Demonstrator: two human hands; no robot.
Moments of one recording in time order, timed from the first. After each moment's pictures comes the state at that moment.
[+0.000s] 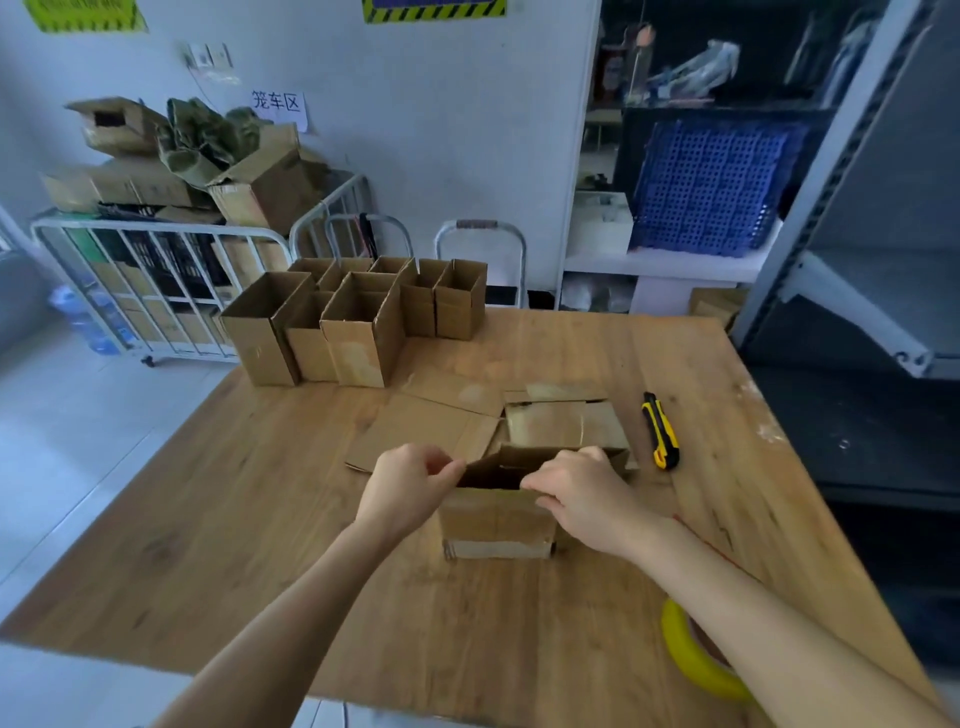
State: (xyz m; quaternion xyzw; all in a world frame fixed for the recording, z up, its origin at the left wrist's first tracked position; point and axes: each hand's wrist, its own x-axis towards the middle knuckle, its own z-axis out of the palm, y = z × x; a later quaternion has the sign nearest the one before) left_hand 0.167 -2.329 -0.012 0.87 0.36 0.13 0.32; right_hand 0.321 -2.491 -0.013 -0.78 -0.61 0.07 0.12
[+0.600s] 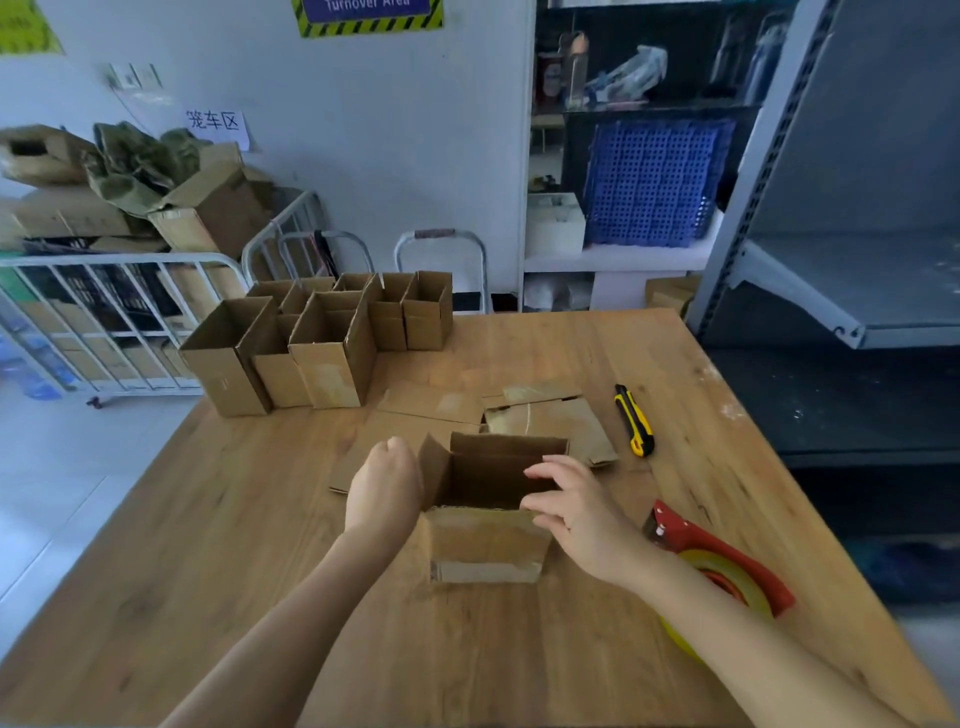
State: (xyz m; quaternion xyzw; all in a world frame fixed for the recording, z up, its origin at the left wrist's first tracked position) left_hand 0.173 -2.313 -0.008 0.91 0.38 0.12 0.14; right_hand 0.300 -2.509 -0.031 -0.80 -0.54 0.07 0.25
